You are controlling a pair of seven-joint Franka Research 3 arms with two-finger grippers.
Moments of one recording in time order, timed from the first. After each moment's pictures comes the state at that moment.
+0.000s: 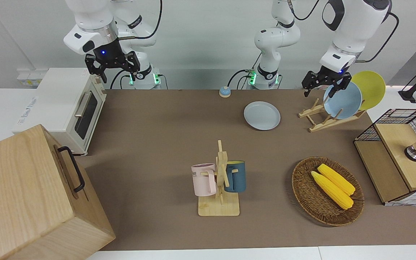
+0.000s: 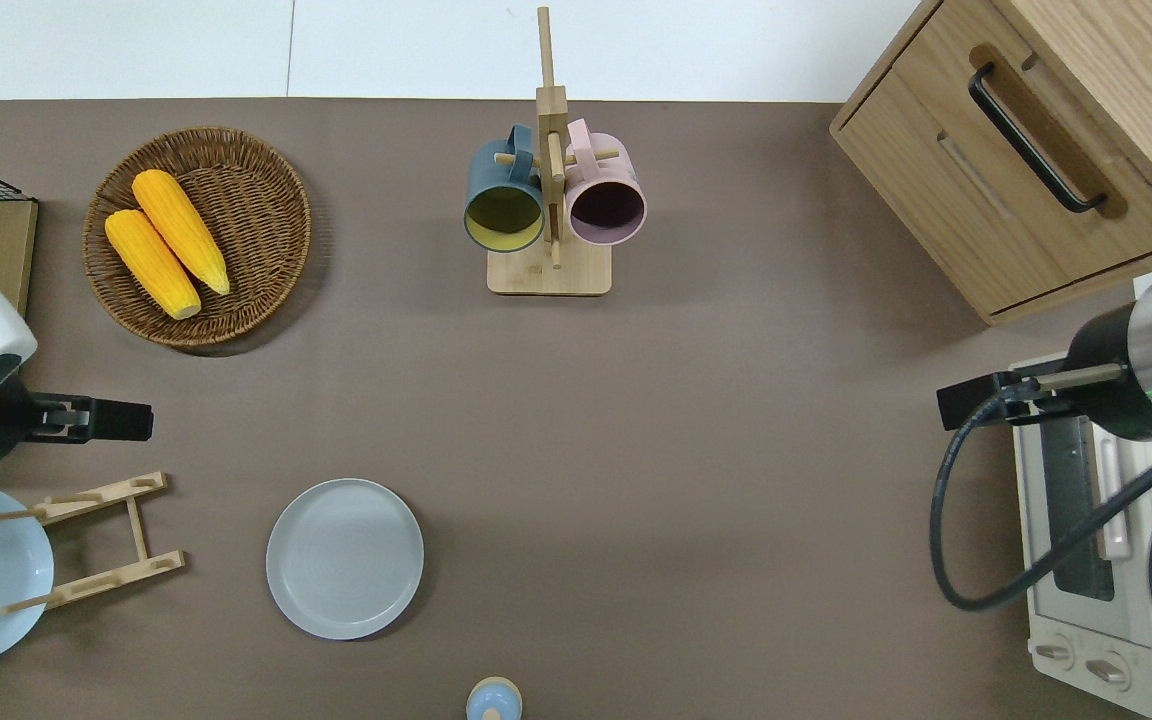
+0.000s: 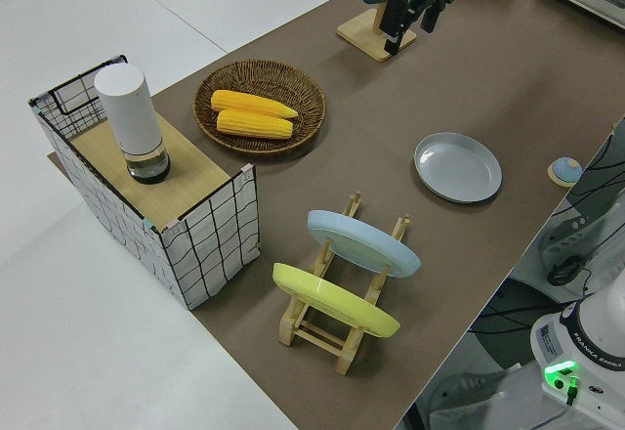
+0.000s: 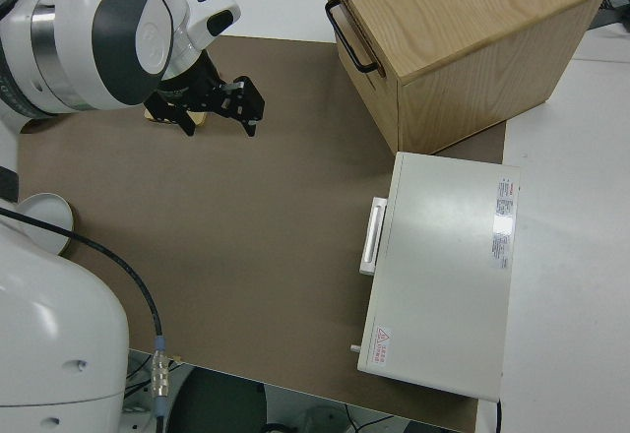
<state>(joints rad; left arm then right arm) 0.22 -0.15 -0.21 -1.85 -0.04 1.72 0.10 -0.05 -0.02 0.19 -1.50 0.00 1.42 0.06</state>
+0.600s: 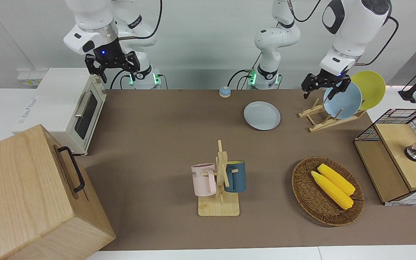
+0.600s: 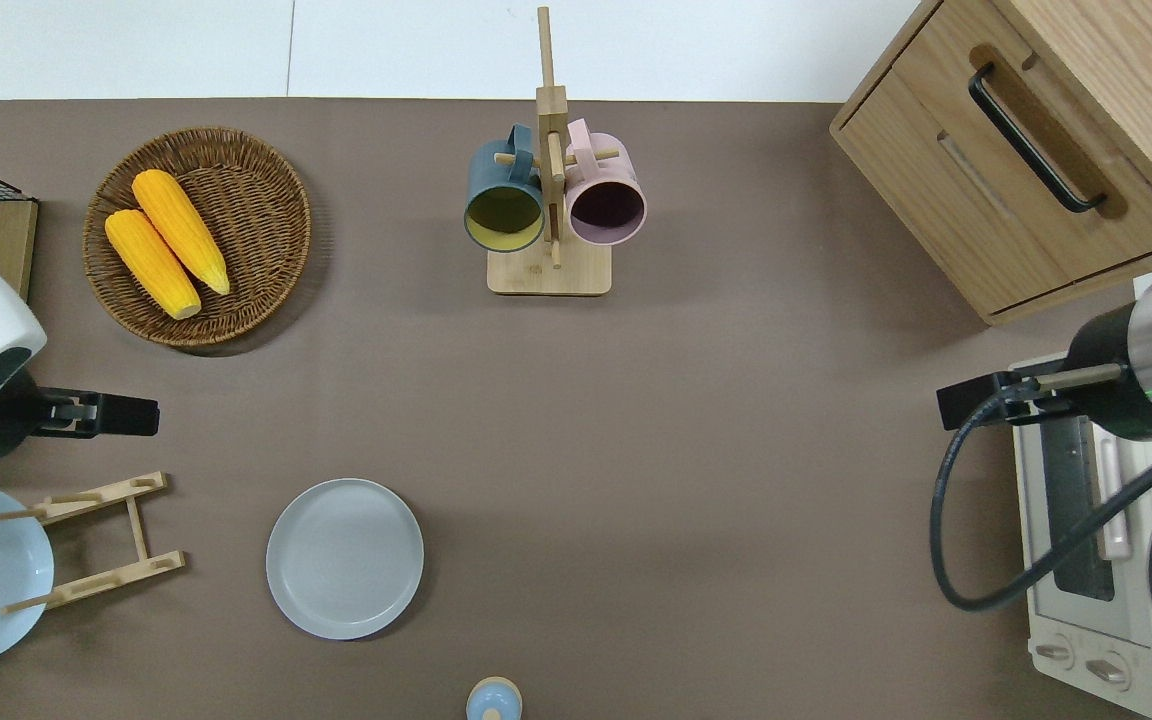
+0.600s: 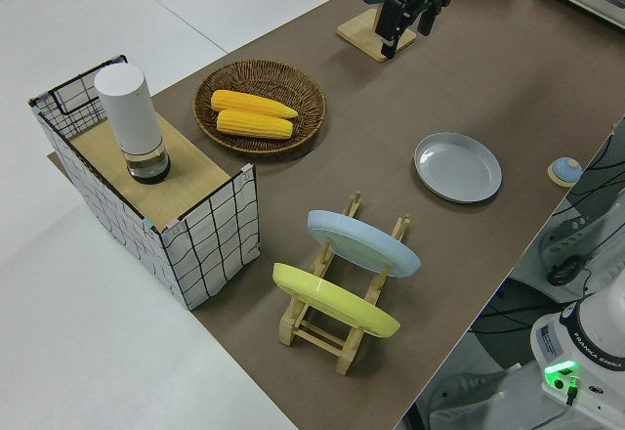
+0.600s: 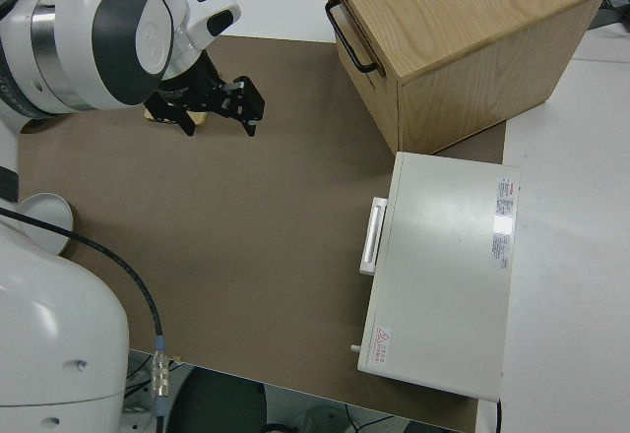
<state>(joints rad) 0.21 -0.14 -0.21 -1.85 -0.04 1.73 0.10 -0.05 -0.02 0.19 -1.50 0.00 1.42 0.06</state>
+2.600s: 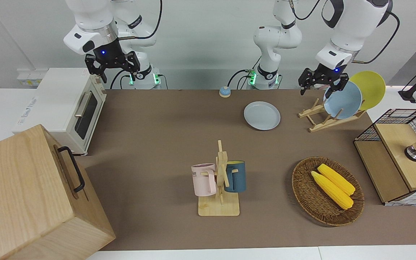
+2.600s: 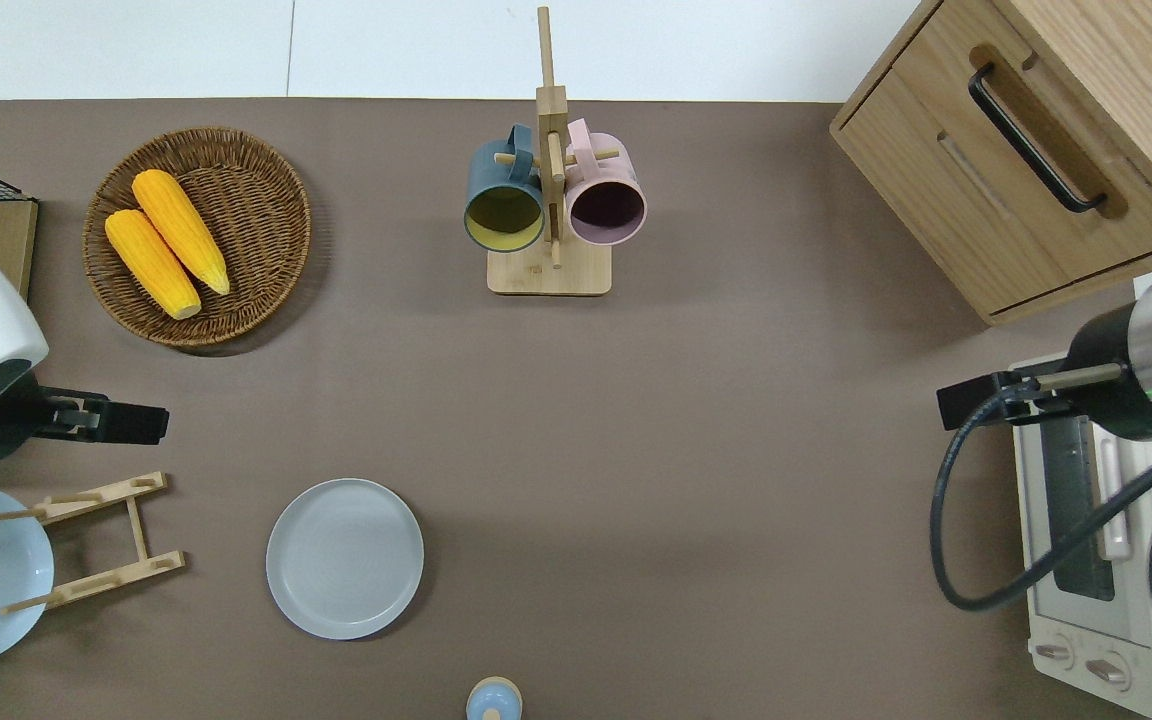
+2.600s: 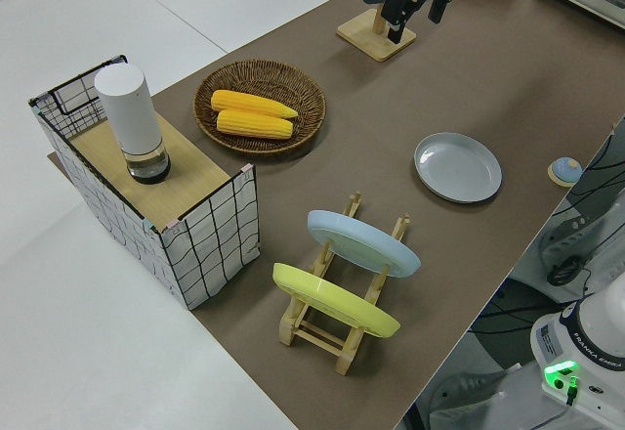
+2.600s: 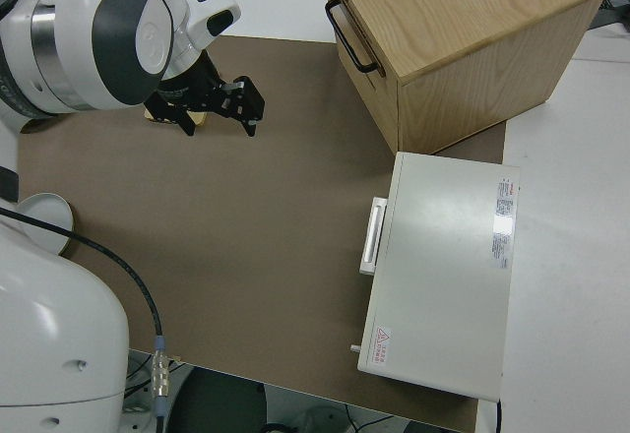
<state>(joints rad) -0.17 -0.14 0.12 -1.82 -0.02 1.71 0.15 -0.05 -0.02 0.19 -1.50 0.00 1.42 0.06</state>
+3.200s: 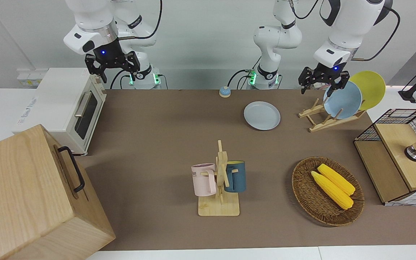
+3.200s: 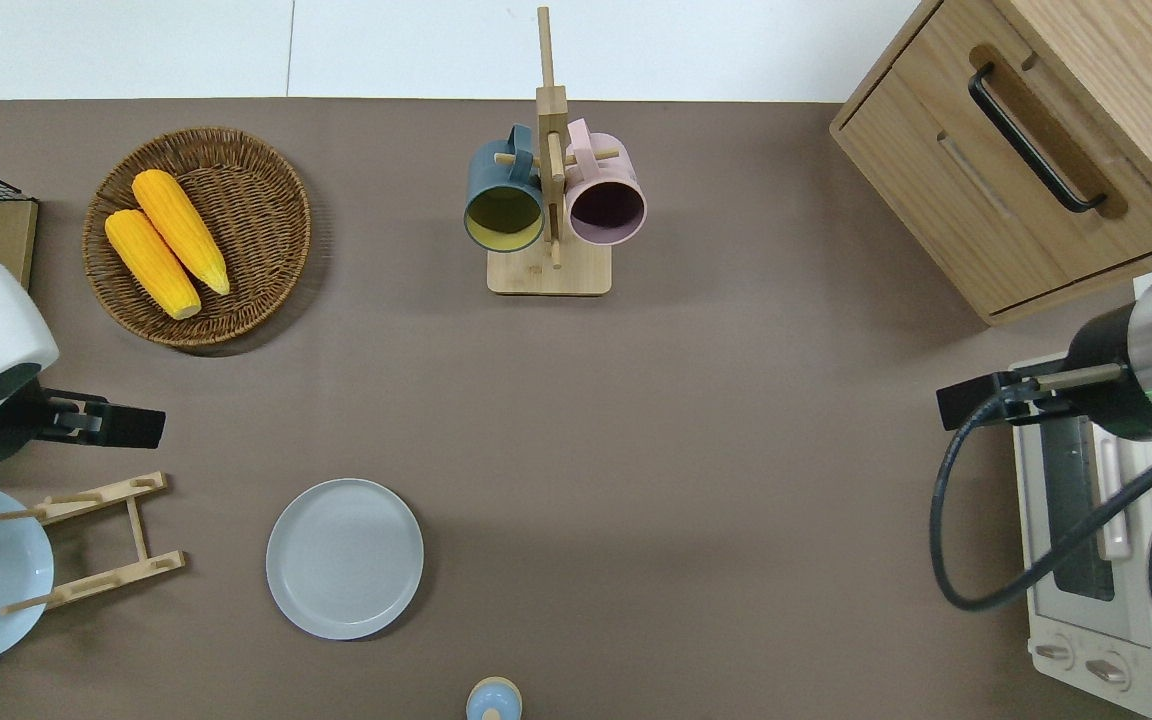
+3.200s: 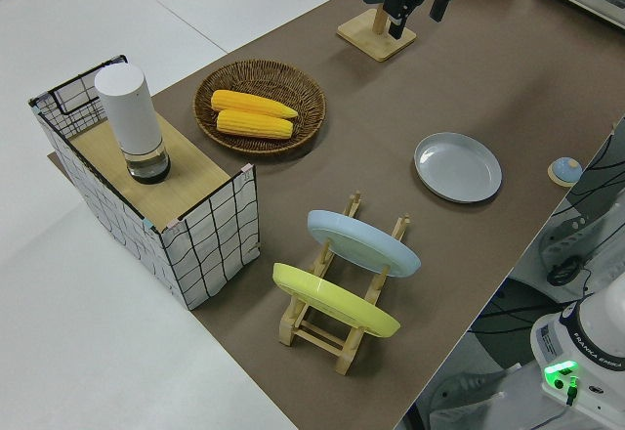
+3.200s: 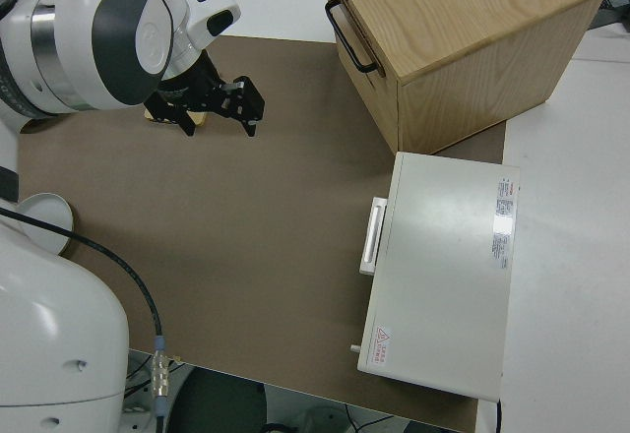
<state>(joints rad) -0.18 -0.14 0.11 -1.80 0.02 1.69 0.14 -0.05 -0.02 0.19 -1.50 0.00 1.42 0.06</state>
